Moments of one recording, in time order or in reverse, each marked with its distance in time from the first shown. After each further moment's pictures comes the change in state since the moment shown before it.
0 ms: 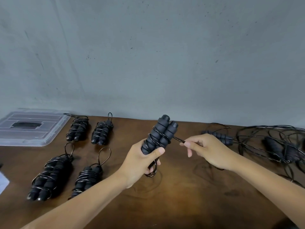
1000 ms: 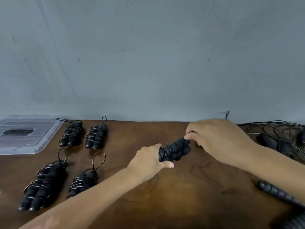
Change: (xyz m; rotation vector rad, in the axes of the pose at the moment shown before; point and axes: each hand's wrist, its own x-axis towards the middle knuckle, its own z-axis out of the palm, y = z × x) left_hand 0.033 0.000 0.029 0.991 -0.123 0.004; right_hand -0.024 -0.069 -0.047 -0.740 0.127 -0.035
